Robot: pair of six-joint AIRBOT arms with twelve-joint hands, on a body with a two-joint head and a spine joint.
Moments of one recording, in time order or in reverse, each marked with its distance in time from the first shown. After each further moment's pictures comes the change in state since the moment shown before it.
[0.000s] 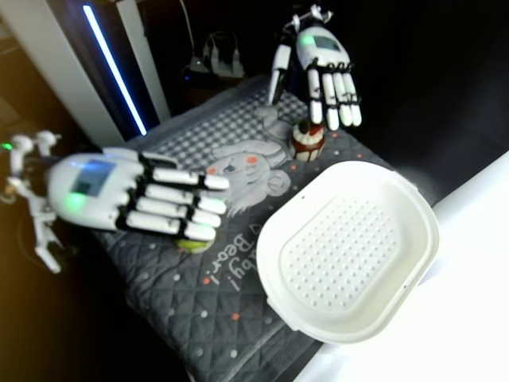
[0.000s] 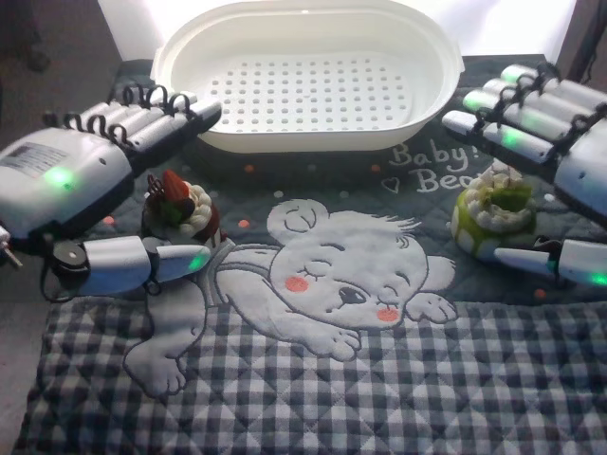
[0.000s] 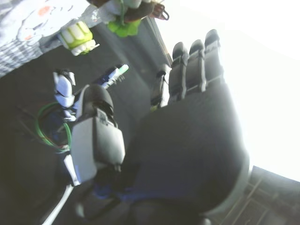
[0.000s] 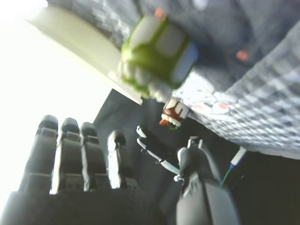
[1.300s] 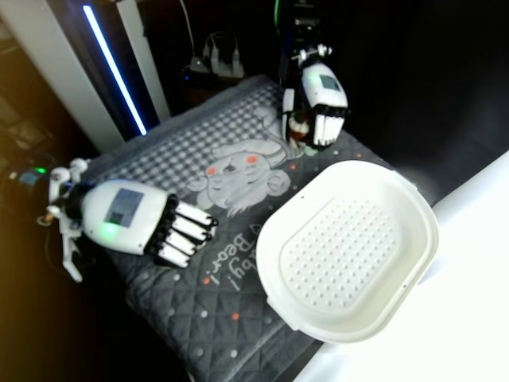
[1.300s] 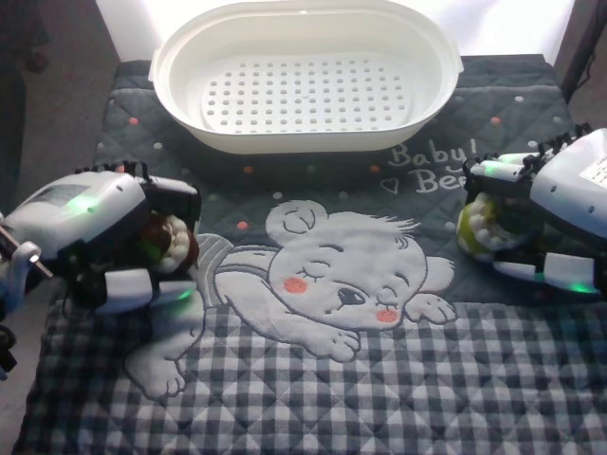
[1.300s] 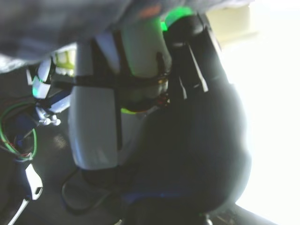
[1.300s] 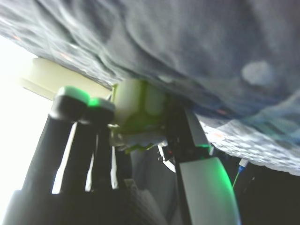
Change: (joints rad) left arm 0.037 -0.092 0.068 -0.080 0.048 -0.100; right arm 0.002 -0.060 0.056 0.040 -0.082 0.011
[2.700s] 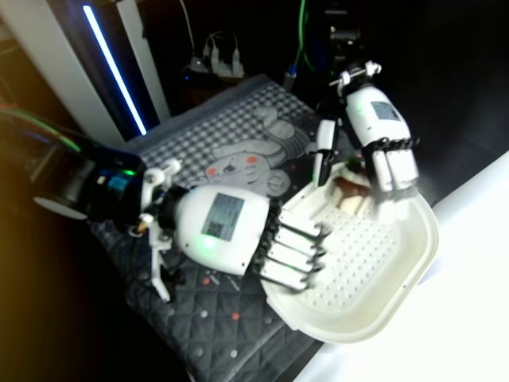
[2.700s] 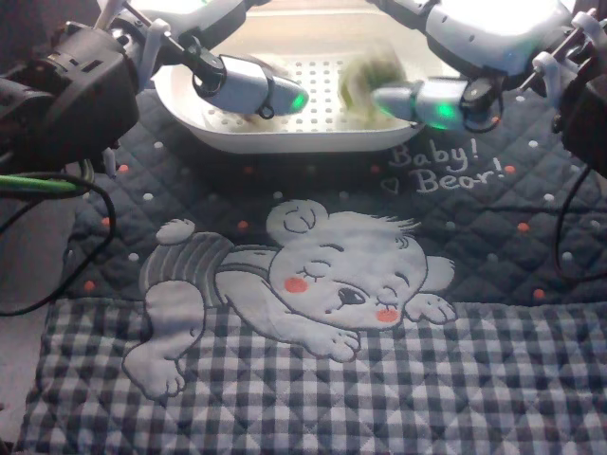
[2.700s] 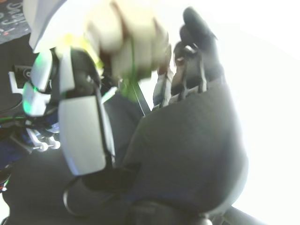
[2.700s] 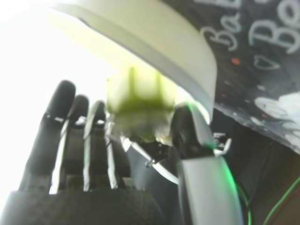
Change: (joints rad) left arm -0.511 -0.317 0.468 0.037 0.418 0.079; right arm 0.392 -0.302 0.366 0.067 -0.215 -0.062
